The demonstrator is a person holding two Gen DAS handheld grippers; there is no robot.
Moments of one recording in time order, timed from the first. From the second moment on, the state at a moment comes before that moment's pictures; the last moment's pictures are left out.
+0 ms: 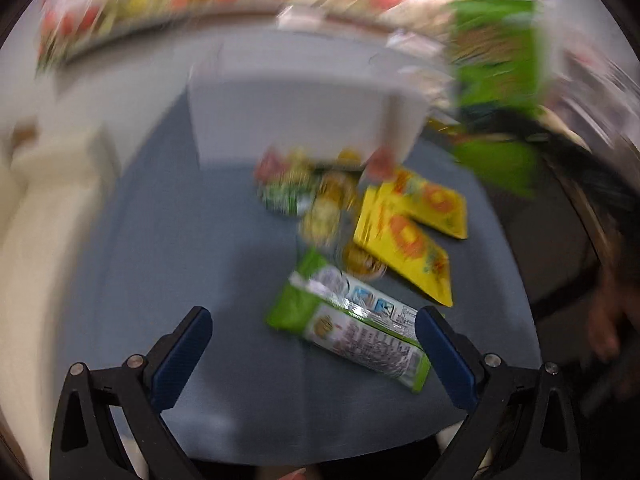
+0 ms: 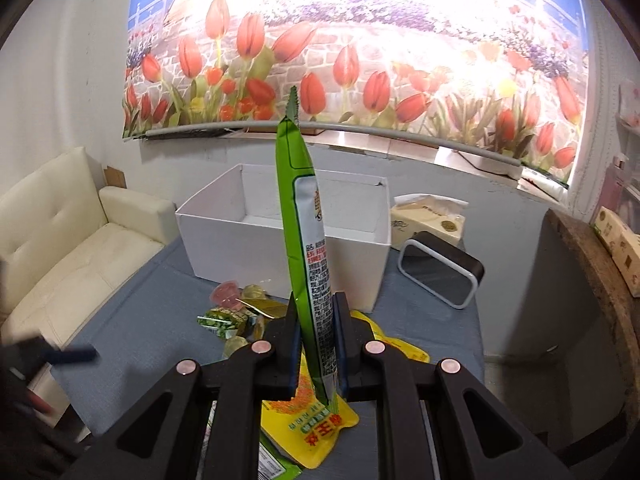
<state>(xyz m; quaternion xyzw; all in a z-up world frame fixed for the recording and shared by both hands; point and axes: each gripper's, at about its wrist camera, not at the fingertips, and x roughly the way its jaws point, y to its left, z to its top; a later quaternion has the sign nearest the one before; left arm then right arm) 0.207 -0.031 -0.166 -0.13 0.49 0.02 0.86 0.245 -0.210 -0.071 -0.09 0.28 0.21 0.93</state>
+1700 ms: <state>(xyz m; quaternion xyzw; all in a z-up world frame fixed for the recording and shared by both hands) 0.241 -0.030 -0.019 -0.01 0.30 0.08 0.95 0.272 -0.188 -0.060 -0.05 0.27 0.22 0.93</state>
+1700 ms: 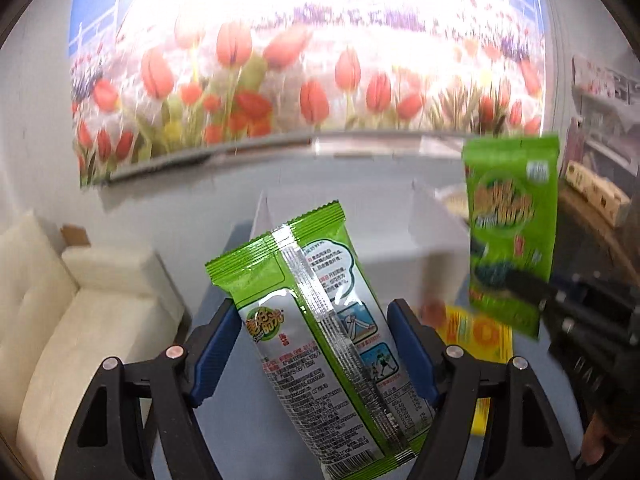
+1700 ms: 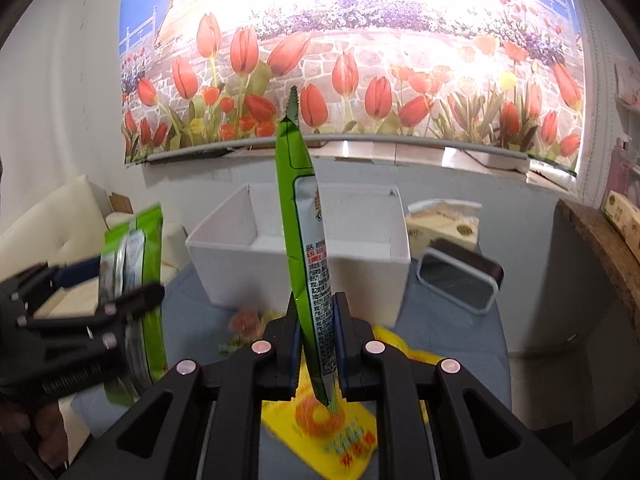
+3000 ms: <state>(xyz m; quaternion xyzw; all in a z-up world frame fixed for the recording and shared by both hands) 0.376 0.010 -0.030 0.00 0.30 0.04 0.95 0.388 -0.168 -0.073 -0.02 0.30 0.17 0.94</state>
